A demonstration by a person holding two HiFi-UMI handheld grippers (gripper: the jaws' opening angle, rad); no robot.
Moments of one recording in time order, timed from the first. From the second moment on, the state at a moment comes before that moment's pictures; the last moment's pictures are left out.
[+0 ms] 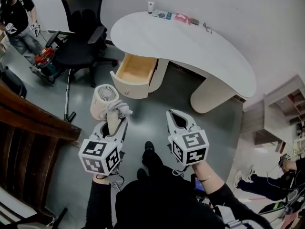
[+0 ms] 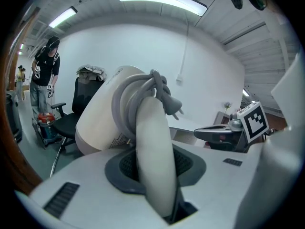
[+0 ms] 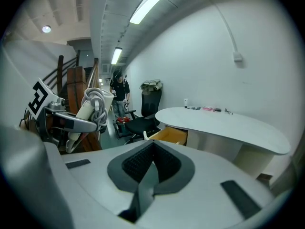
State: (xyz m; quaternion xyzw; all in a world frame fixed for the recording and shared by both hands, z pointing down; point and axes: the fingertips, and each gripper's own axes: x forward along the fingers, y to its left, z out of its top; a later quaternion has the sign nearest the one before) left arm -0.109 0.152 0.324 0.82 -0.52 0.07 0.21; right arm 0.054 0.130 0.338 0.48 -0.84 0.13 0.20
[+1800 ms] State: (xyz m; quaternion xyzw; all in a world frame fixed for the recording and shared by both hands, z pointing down) left arm -0.083 -0.079 0.454 0.79 -0.38 0.33 0.35; right arm 0.083 -0.076 0.386 0.49 -0.82 0.18 0.23
